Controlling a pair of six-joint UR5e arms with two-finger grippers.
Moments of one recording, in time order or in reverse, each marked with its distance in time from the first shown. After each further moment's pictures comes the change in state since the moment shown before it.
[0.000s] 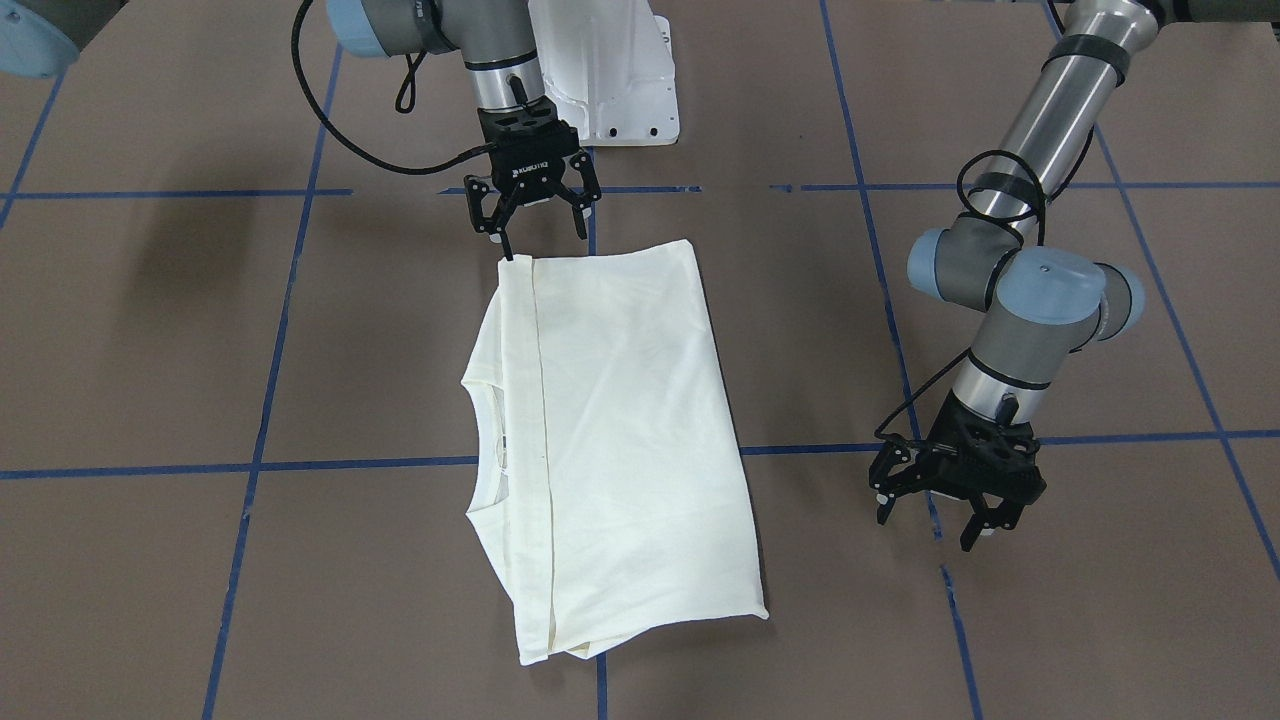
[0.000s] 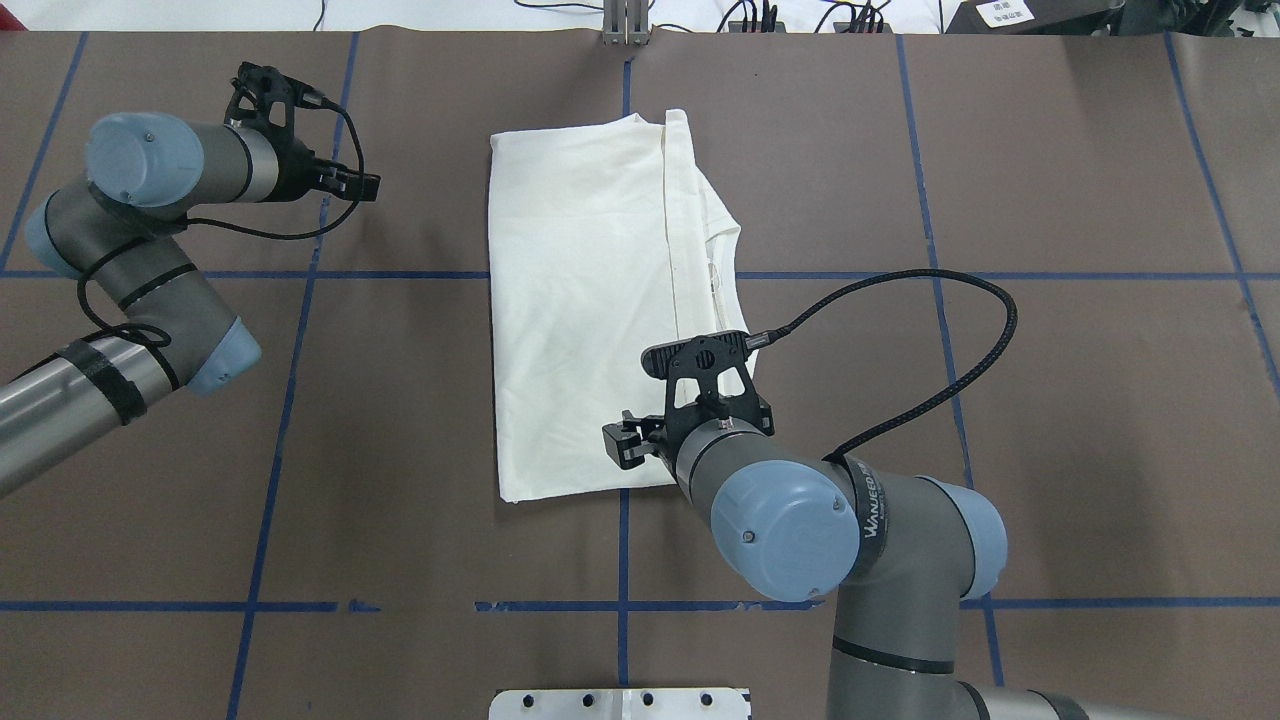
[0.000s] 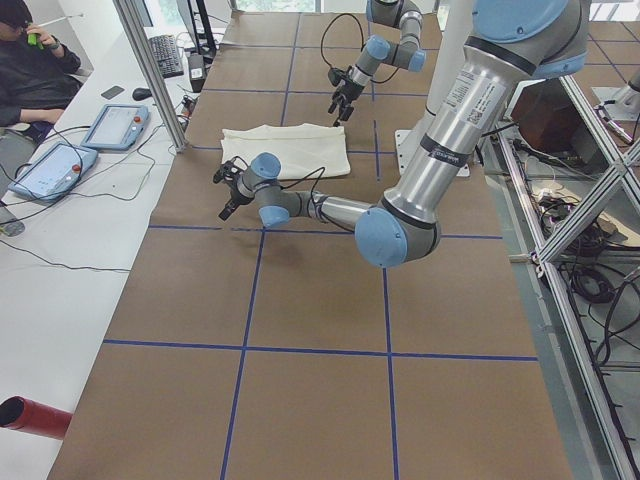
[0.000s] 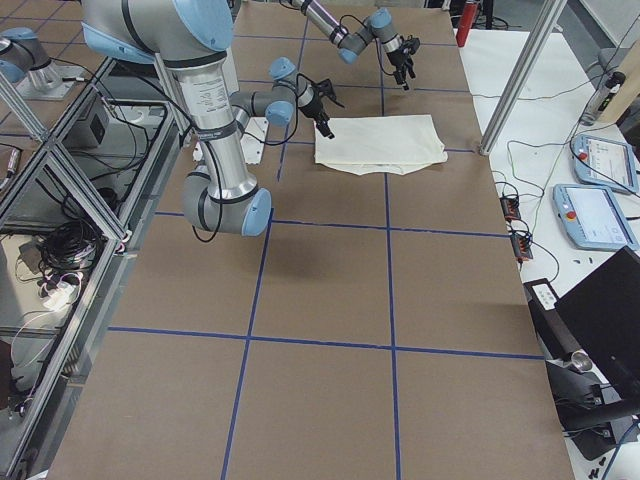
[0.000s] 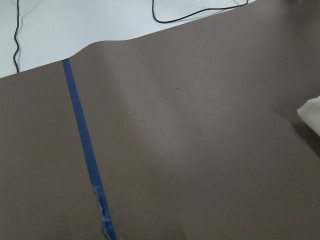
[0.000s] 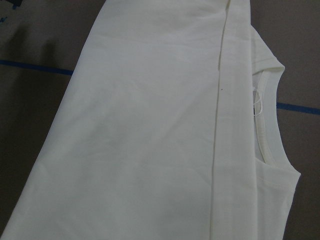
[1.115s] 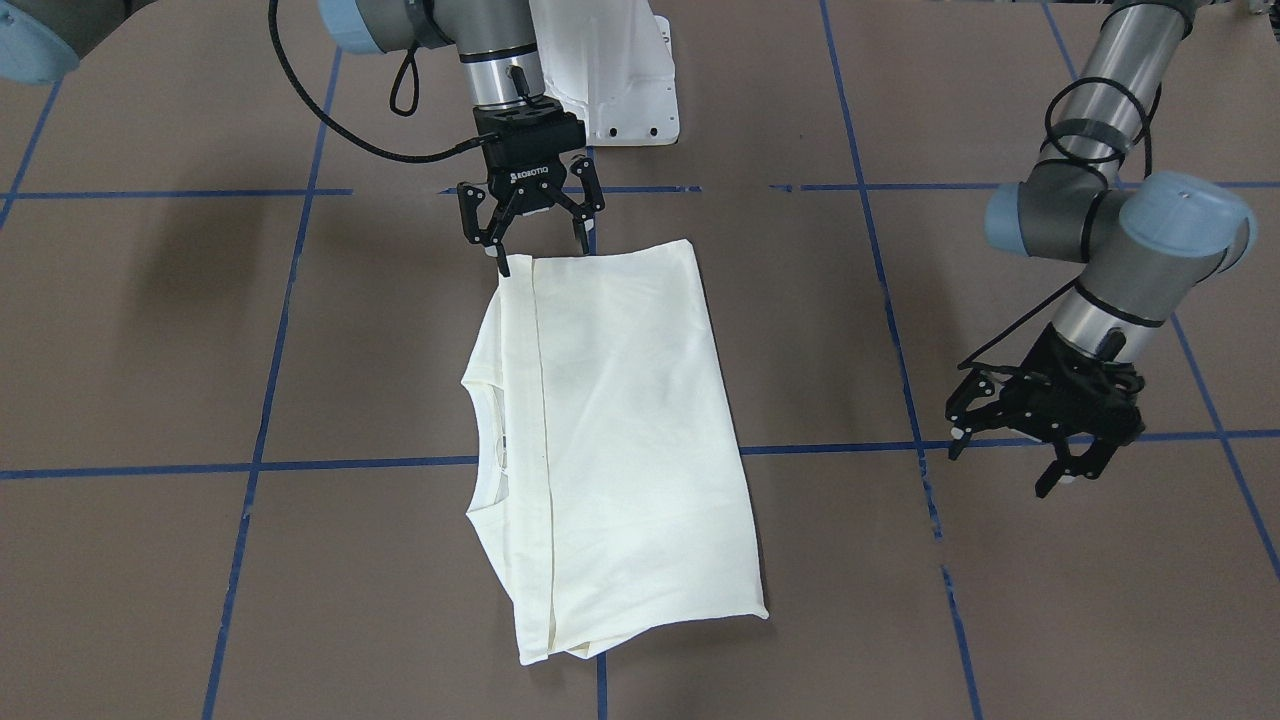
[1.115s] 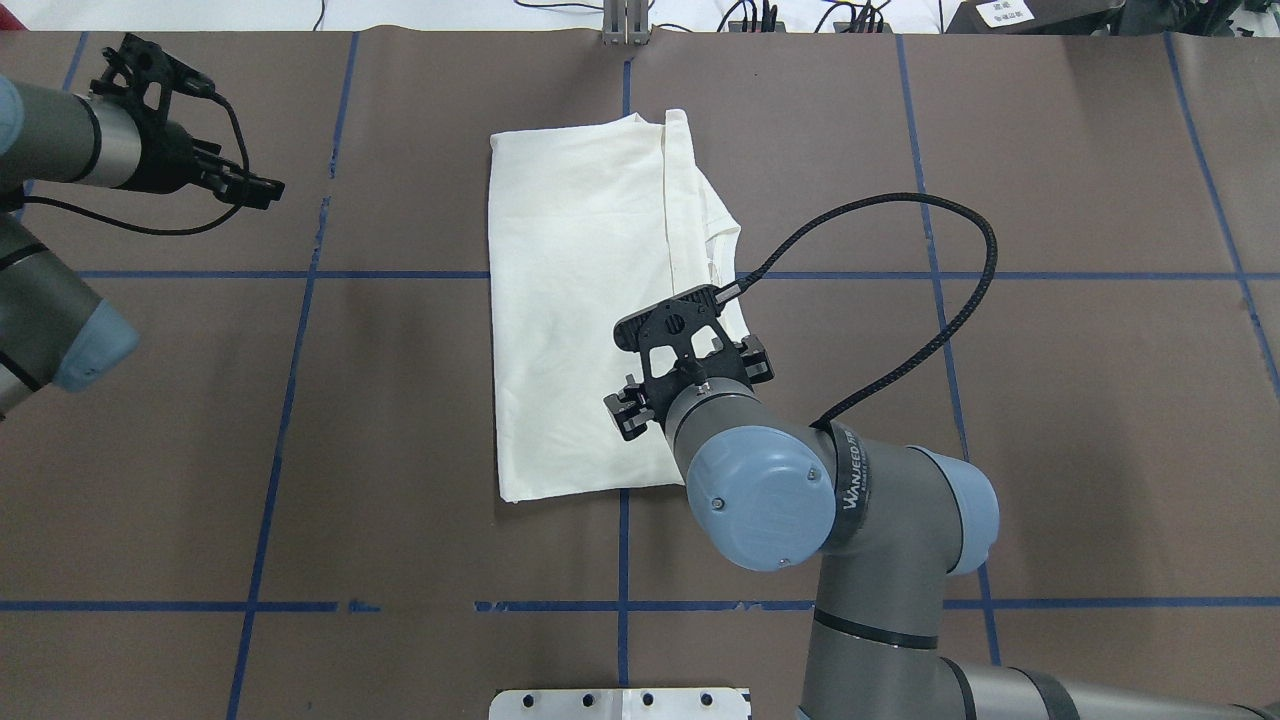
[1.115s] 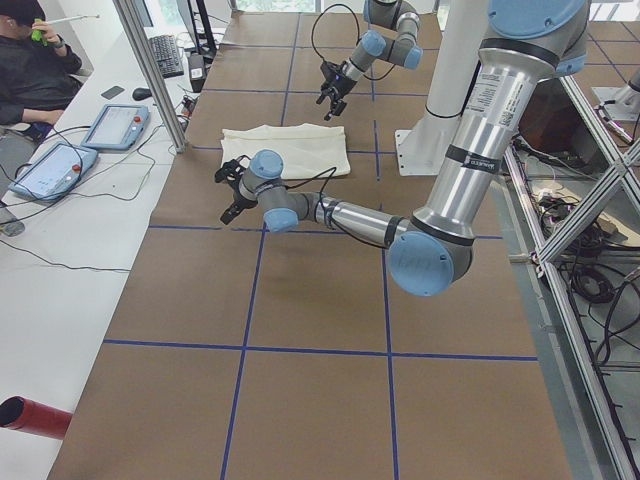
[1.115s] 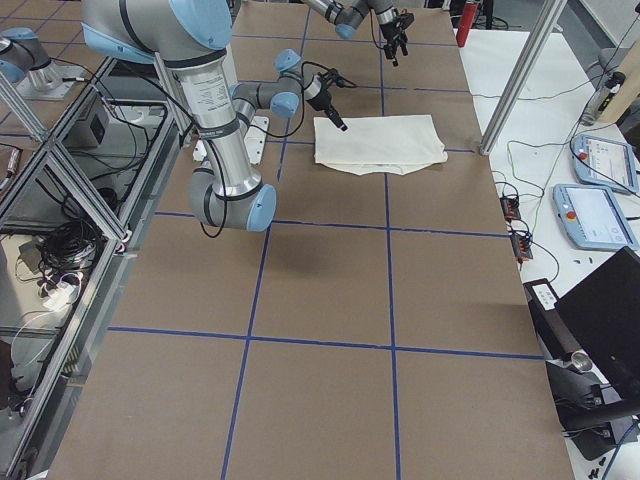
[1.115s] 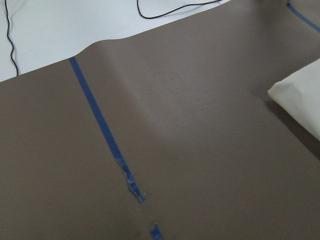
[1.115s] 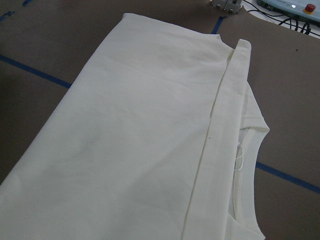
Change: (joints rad) left arm -0.132 0.219 -0.327 0.180 -0.216 0.251; right arm 0.025 0.068 -0.008 -0.138 -0.062 -0.276
